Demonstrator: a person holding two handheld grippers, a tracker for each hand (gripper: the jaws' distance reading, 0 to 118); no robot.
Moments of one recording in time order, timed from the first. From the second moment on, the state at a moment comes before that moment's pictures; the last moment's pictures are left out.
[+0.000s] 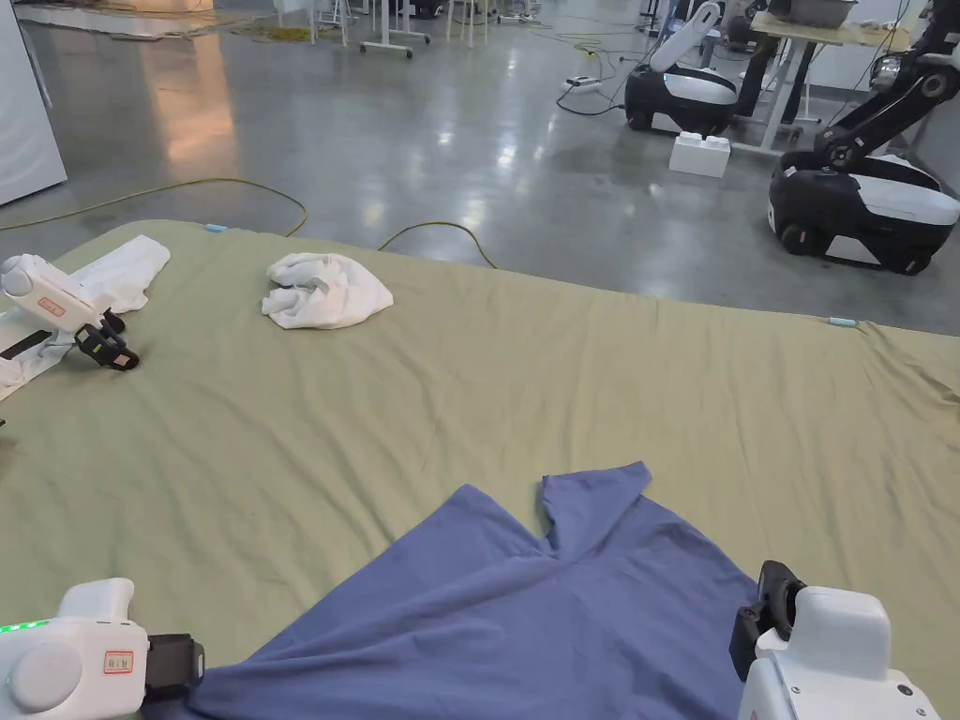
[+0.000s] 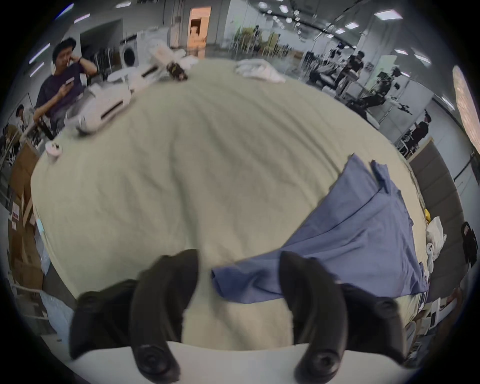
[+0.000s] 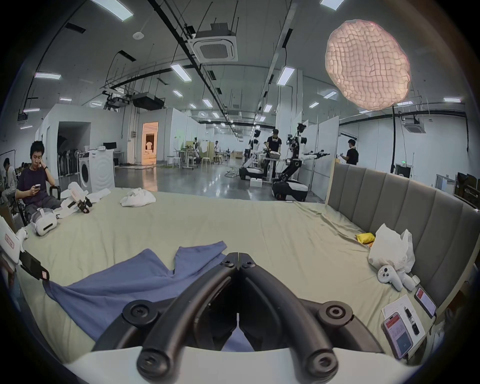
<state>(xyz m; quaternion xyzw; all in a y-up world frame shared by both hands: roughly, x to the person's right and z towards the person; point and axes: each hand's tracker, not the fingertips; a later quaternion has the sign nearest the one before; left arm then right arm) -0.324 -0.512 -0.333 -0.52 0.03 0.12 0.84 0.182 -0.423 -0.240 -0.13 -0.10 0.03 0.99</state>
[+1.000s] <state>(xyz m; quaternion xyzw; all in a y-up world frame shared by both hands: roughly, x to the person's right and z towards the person) -0.284 -0.520 -0.310 -0.49 0.06 0.09 0.87 0.252 -0.537 -0.563 -0.53 0.02 0.01 0.85</state>
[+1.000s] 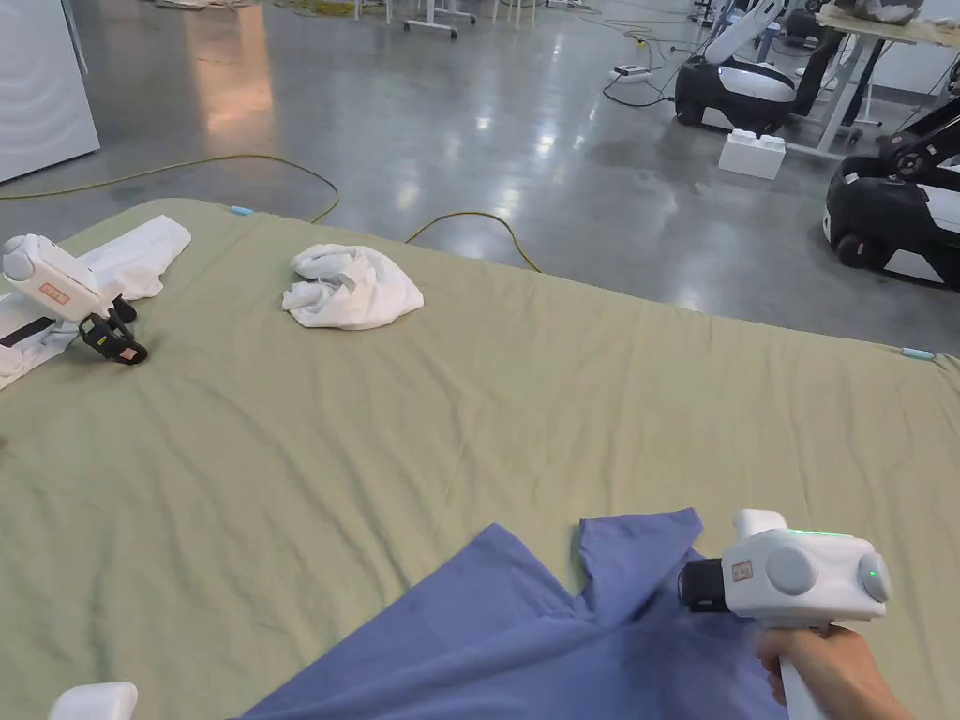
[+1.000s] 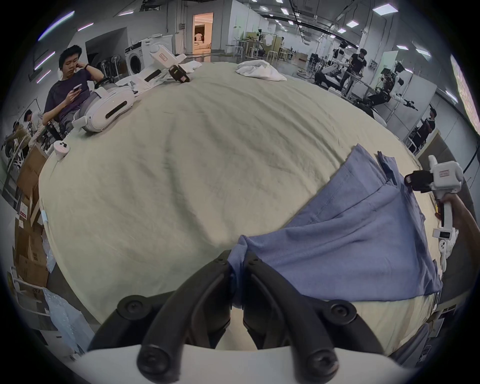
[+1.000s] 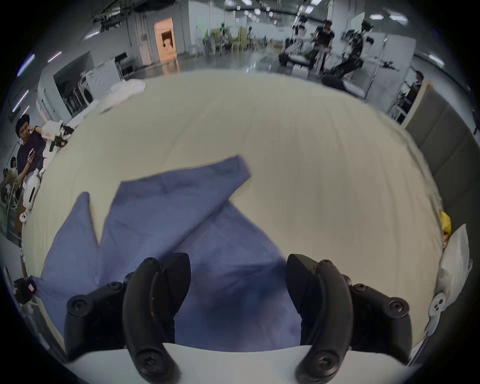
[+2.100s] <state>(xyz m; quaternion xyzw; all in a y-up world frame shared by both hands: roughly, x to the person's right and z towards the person) -0.241 -0.333 -0.385 -0.28 -0.03 0.05 0.96 0.317 -0.285 -0.368 -0.19 -0.09 0.03 0.98</state>
